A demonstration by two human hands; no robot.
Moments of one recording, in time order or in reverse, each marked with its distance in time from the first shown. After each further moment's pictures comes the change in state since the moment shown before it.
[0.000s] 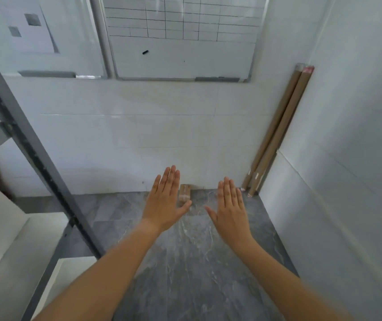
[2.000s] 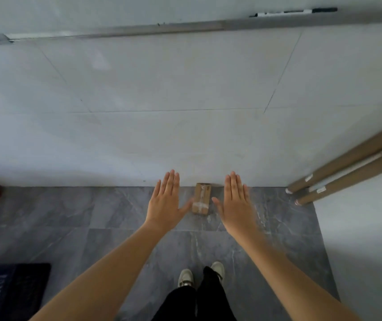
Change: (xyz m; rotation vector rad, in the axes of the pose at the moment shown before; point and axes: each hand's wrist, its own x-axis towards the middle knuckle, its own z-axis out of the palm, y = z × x) left_hand 0.516 -0.211 0.379 -0.067 -0.515 -0.252; right_hand 0.507 0.080 0.488 0.306 -0.545 -0.007
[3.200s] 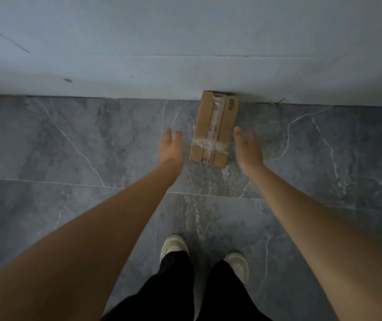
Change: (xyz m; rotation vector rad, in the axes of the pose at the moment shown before) left_hand 0.260 -0.073 0.586 -1.195 -0.235 -1.014; right_hand 0.198 0.129 0.611 0.910 -0.403 0.794
